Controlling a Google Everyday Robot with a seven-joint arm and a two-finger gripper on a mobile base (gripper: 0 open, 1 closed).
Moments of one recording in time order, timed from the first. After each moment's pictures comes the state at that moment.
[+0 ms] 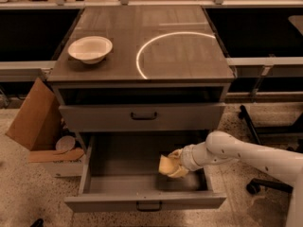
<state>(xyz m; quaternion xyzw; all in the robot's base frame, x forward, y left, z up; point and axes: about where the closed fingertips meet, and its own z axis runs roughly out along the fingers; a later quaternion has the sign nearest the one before) 0.556 -0.090 0.431 -0.66 0.66 0.17 0.31</state>
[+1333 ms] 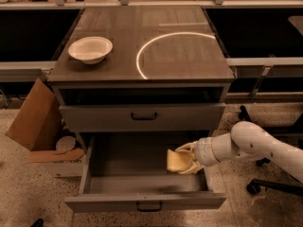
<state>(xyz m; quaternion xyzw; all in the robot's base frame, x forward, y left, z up) 0.522 -0.119 0.540 -0.69 0.59 0.19 0.37</state>
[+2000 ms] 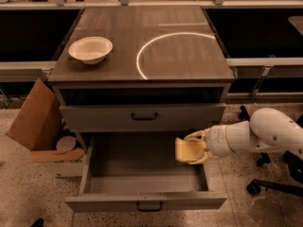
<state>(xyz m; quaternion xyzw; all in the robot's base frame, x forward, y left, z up) 0.515 -0.139 0.628 -0.71 0.57 0.13 0.39</state>
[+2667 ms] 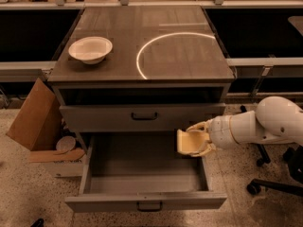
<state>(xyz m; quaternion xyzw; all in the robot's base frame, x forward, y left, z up) 0.518 -0.144 0.672 -0.73 0.56 0.10 0.39</state>
